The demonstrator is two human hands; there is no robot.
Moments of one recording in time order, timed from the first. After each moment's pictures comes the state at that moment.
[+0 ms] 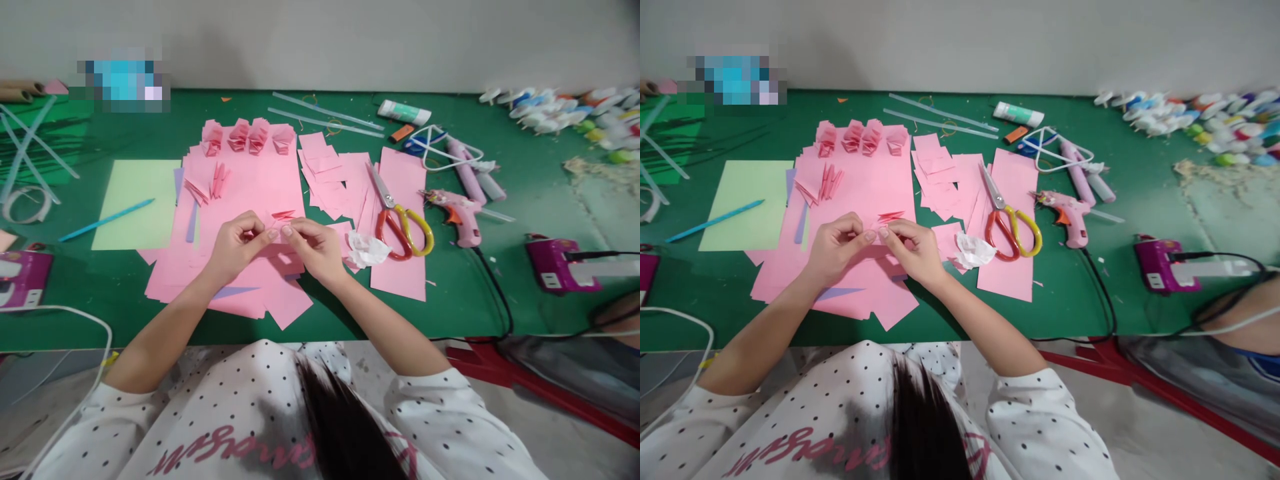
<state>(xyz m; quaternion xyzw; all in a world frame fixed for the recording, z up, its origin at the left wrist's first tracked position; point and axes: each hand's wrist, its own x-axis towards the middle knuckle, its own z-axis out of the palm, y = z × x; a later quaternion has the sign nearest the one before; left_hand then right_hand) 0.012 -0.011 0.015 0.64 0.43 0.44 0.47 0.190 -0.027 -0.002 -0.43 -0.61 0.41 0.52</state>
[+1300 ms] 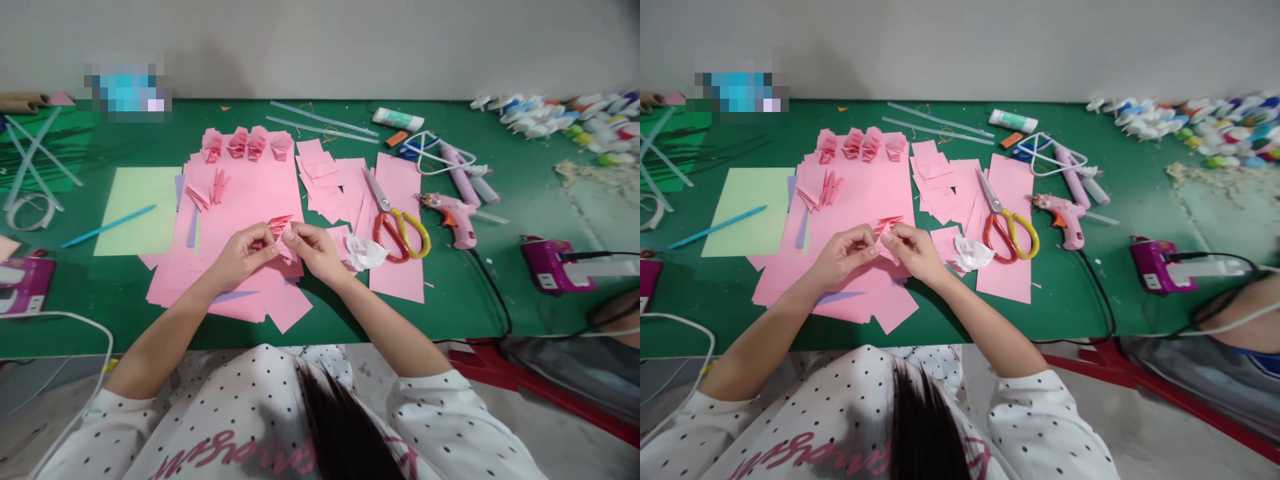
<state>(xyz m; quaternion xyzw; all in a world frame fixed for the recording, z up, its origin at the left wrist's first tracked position) 0.009 -0.013 0.015 0.63 0.37 0.35 0.58 0.195 -0.018 0.001 -0.41 -0.60 0.51 0.46</state>
